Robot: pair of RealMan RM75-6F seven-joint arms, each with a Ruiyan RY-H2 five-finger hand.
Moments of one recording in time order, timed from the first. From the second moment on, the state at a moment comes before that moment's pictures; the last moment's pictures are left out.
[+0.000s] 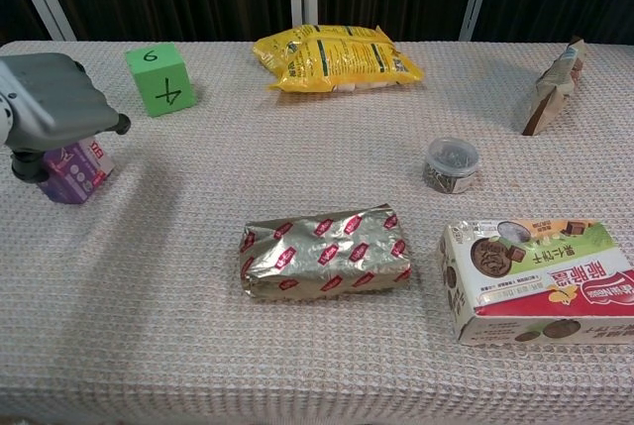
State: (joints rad) left arm -0.96 -1.45 0.03 -1.89 0.42 1.33 1.58; right arm 0.06 -1.11 0.08 -1.58 -1.45 1.47 0.00
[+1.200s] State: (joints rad) left arm -0.93 -1.29 0.07 -2.04 0.55 1.34 1.29; right arm 0.05 -1.09 0.08 -1.59 -1.46 1.49 0.01
